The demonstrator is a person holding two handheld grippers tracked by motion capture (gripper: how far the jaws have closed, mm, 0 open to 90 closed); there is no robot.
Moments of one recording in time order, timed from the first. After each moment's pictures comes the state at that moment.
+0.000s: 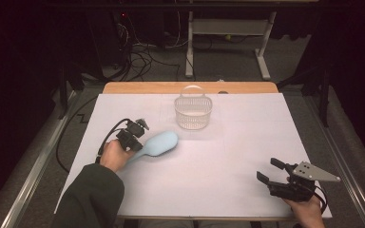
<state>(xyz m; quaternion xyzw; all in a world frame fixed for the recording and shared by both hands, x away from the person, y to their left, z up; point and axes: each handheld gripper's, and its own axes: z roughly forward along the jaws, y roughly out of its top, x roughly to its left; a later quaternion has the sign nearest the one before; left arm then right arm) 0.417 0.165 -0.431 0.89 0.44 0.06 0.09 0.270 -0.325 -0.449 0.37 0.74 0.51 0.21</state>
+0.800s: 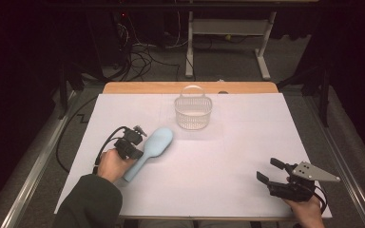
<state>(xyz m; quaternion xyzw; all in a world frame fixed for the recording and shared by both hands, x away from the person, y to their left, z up) 0.394 0.171 -0.438 0.88 0.45 0.03 0.13 0.270 -0.324 -0.448 0.37 0.75 0.51 0.22</state>
